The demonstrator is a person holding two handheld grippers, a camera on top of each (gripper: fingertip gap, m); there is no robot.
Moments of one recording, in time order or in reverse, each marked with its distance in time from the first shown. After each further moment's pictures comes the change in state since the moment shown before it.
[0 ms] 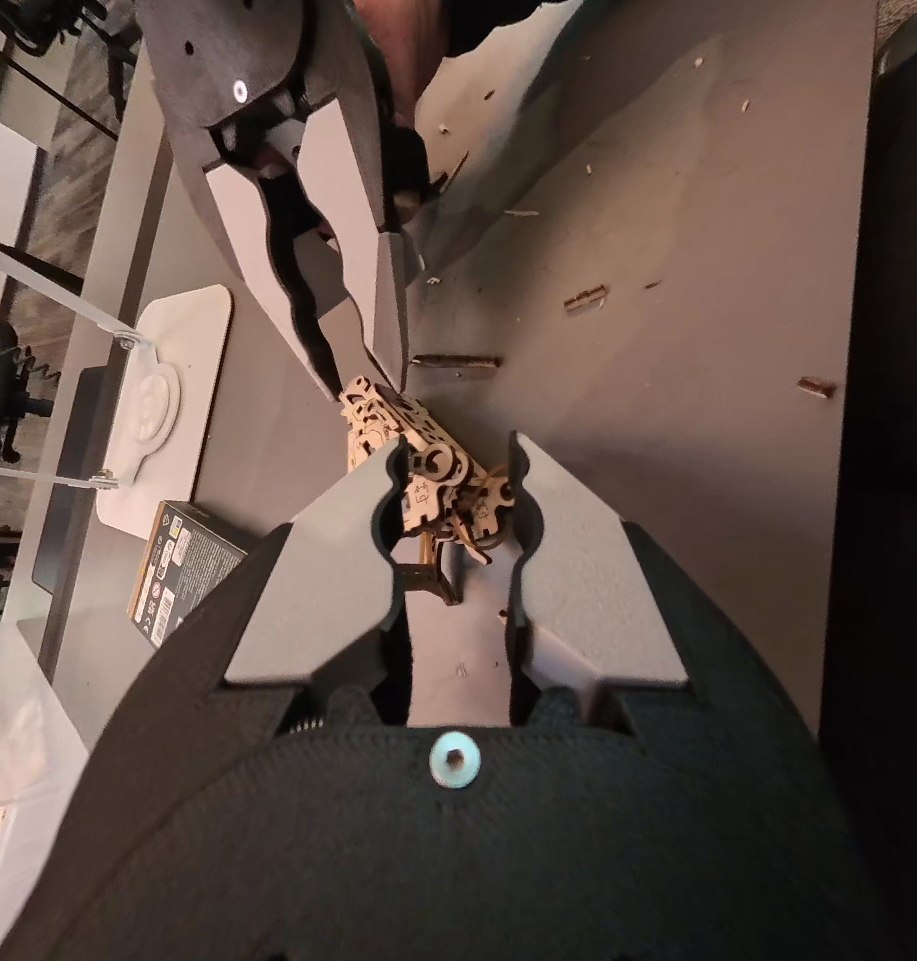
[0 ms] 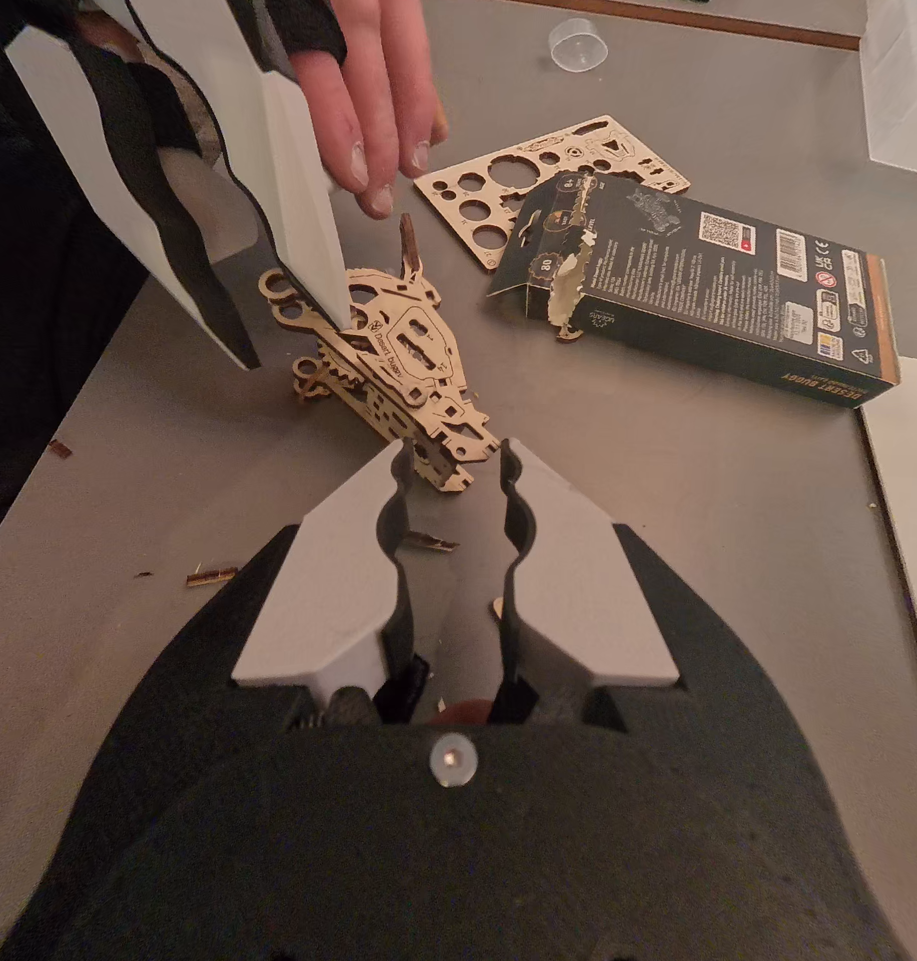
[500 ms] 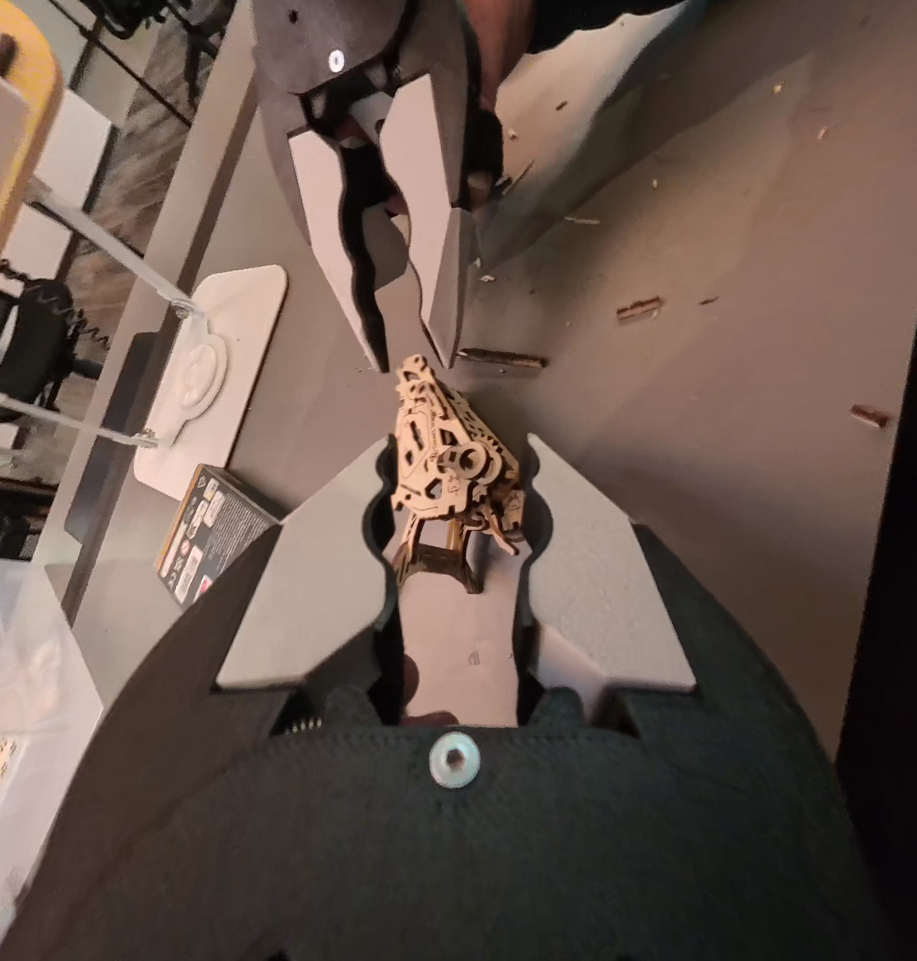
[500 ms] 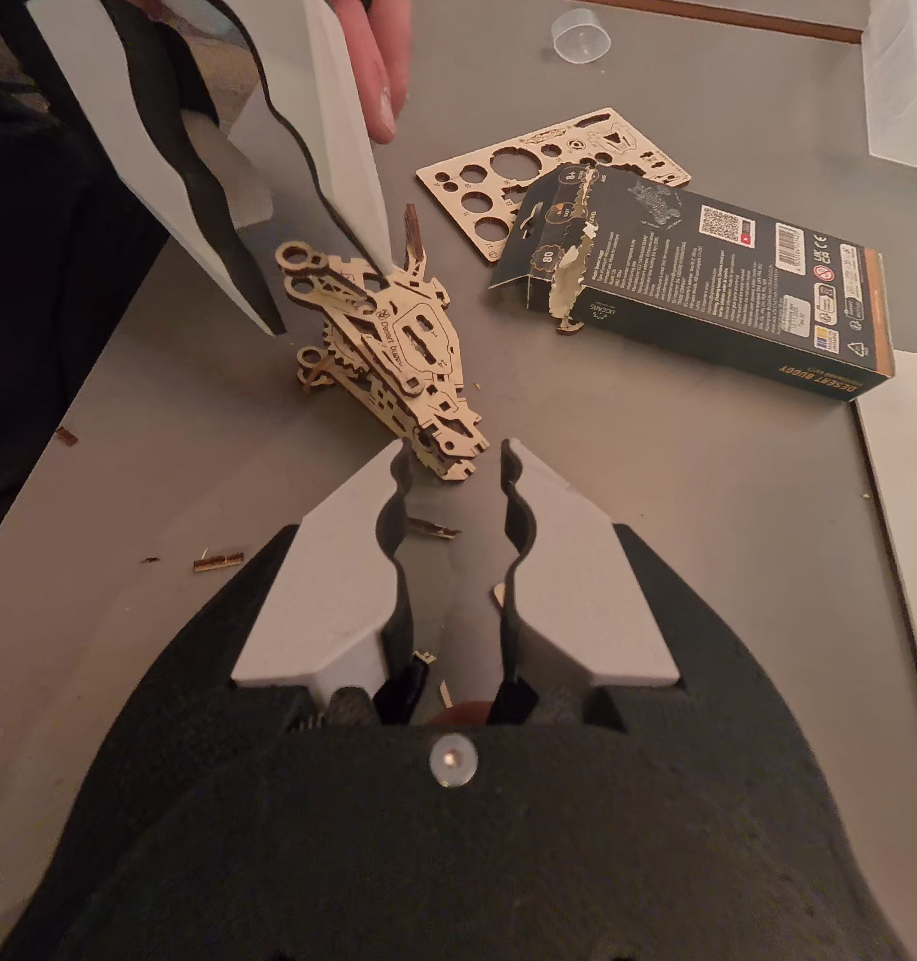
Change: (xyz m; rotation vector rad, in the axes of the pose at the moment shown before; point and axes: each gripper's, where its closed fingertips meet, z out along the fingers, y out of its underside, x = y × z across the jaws) left arm -0.017 0.003 -0.008 0.014 -0.097 -0.079; right arm -0.001 0.002 -0.005 -0.007 0.003 -0.004
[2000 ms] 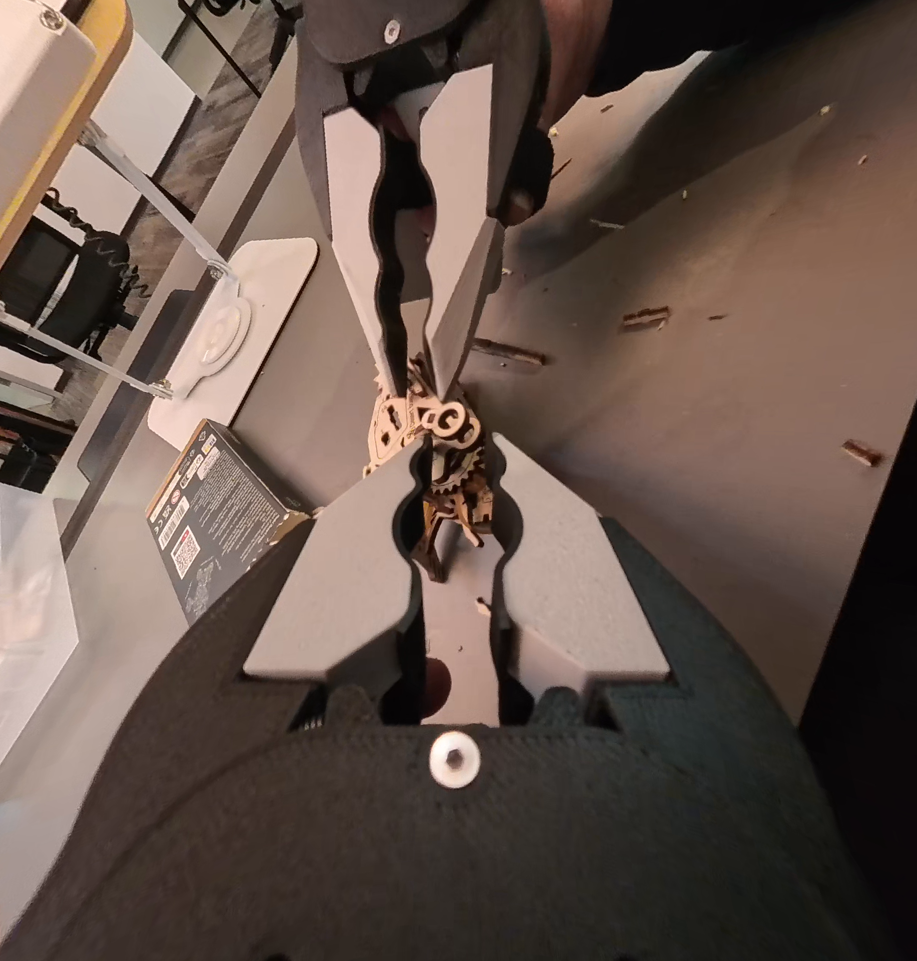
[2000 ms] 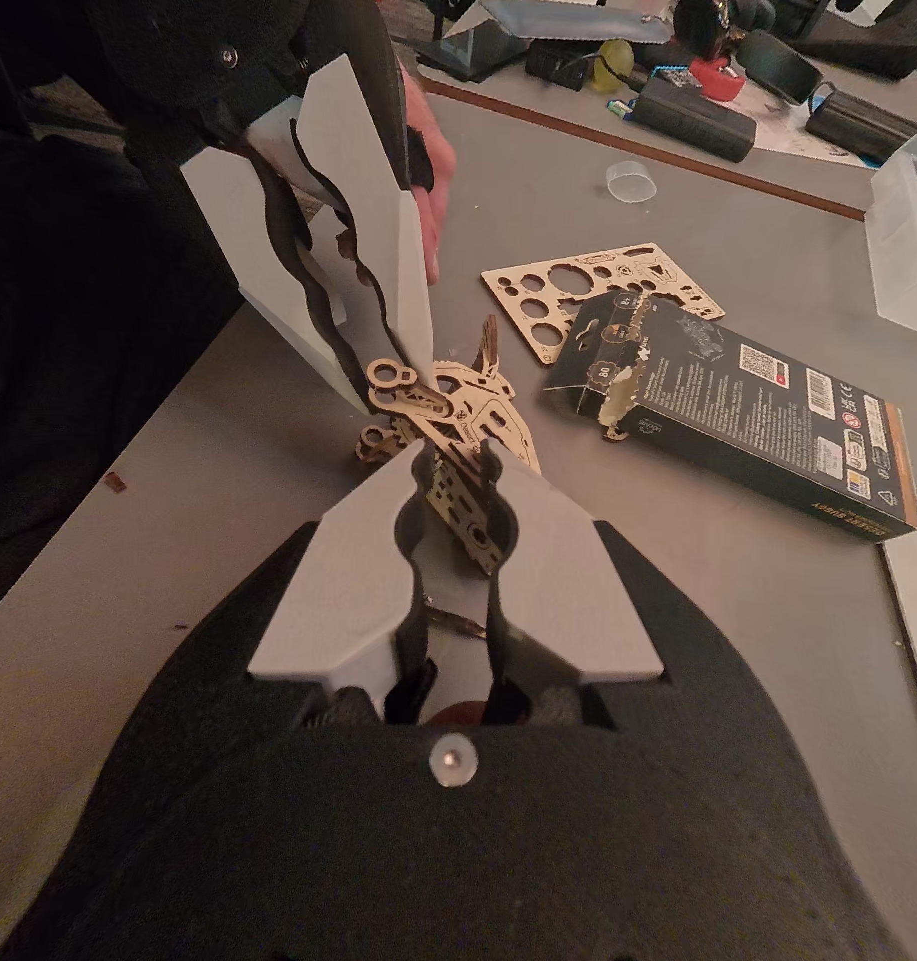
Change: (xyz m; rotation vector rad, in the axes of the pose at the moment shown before) left arm 0.010 0.007 -0.001 0.010 -0.117 -0.103; right arm -0.030 -0.033 0.016 0.130 -0.048 -0.128
